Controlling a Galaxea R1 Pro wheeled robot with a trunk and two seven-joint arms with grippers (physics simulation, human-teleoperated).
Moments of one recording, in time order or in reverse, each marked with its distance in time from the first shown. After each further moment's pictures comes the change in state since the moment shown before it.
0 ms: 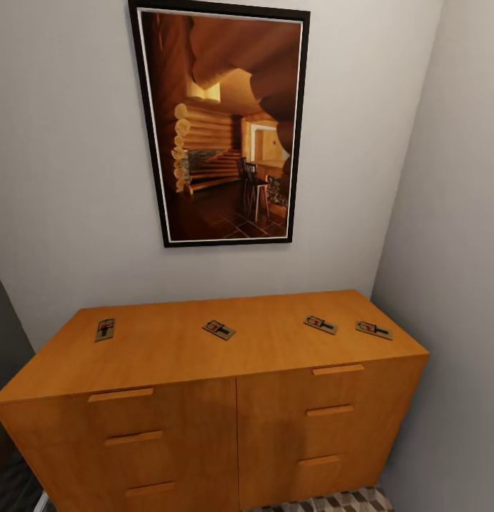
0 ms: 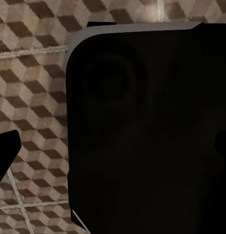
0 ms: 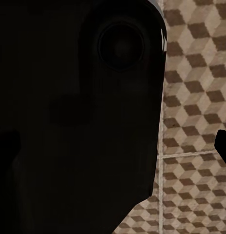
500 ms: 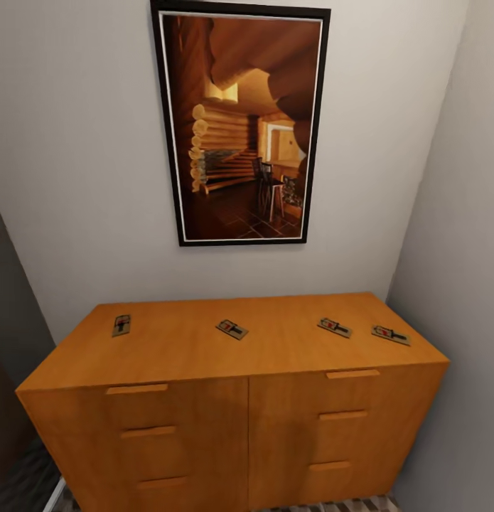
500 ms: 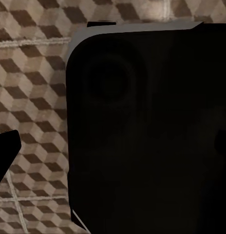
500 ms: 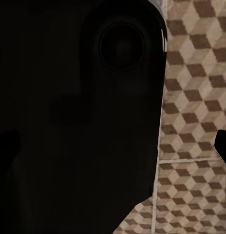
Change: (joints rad) left arm 0.000 0.000 0.000 0.000 0.000 0.000 0.000; right arm 0.000 0.001 0.000 0.000 0.000 -0.001 0.000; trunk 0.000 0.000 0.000
